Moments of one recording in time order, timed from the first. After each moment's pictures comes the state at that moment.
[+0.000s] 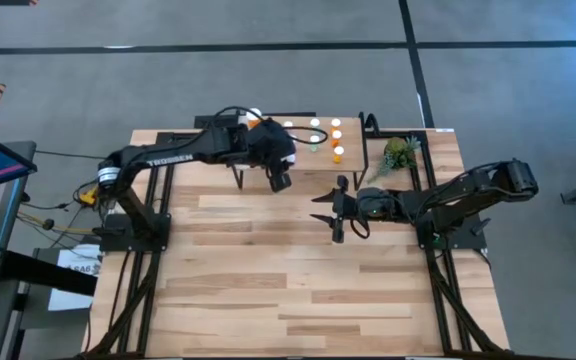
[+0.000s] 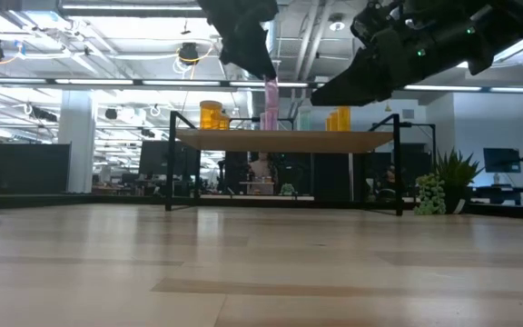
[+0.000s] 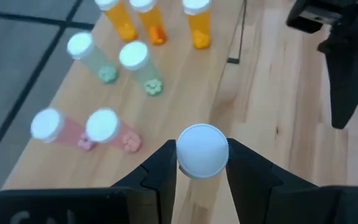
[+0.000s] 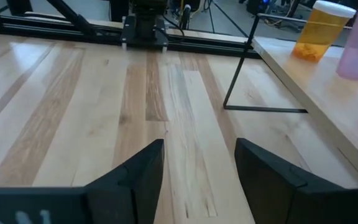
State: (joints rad) left arm 0.25 1.69 1.62 -0.73 -0.16 0.07; right arm 0.04 1.33 0.54 0.49 0.21 -0.08
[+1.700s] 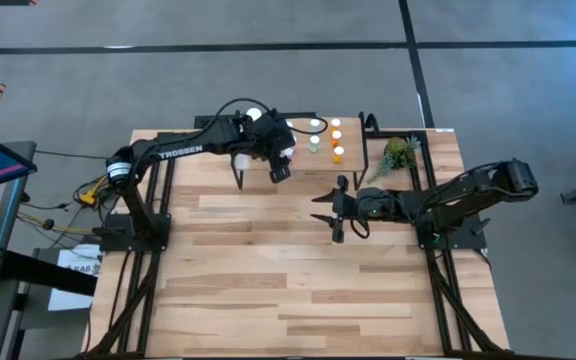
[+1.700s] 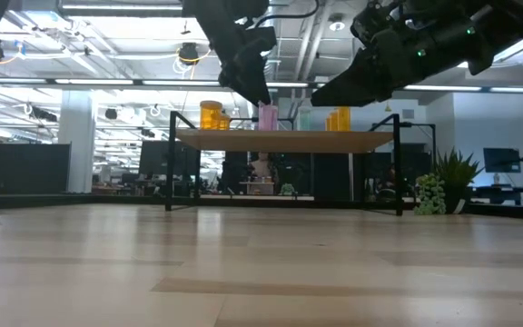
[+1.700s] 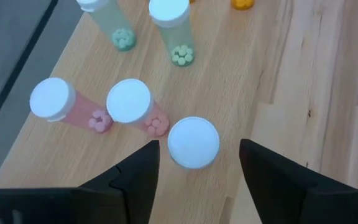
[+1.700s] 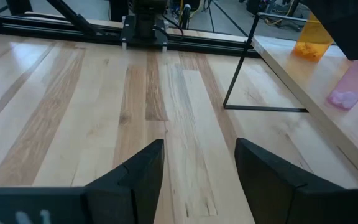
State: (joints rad) left arm 0.36 1.76 1.62 -0.74 -0.10 0.12; right arm 0.04 1.33 0.54 0.49 0.21 -0.08
